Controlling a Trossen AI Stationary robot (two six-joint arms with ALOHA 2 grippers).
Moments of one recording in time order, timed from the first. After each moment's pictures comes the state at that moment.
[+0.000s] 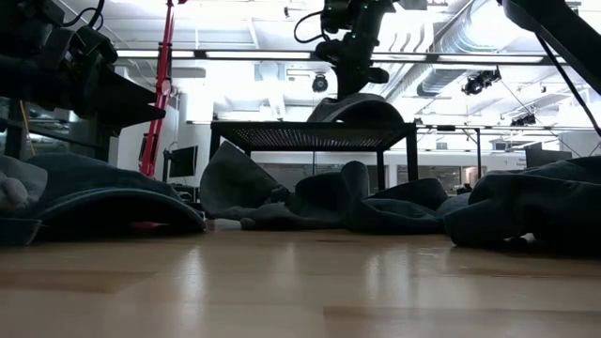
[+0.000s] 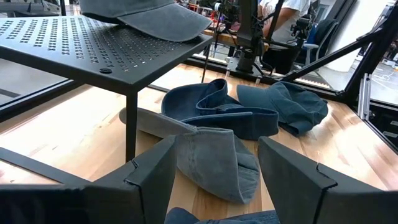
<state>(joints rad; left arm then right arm) 0.04 0.14 0.01 0.03 -0.14 -0.21 -0.60 2.07 2.31 -1.36 0.04 0.21</state>
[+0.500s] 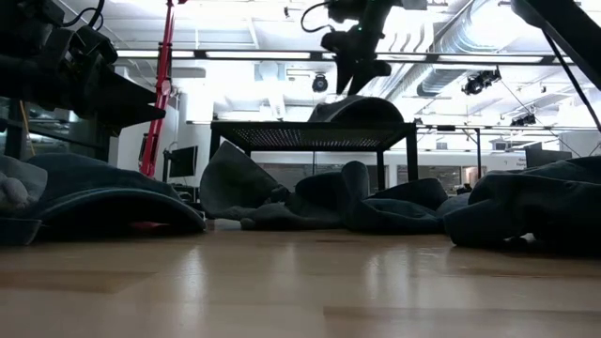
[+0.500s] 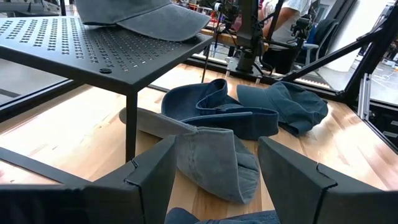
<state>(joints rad) 0.04 0.14 0.01 0.03 -0.14 -0.21 -0.63 2.02 2.31 -1.34 0.03 0.14</state>
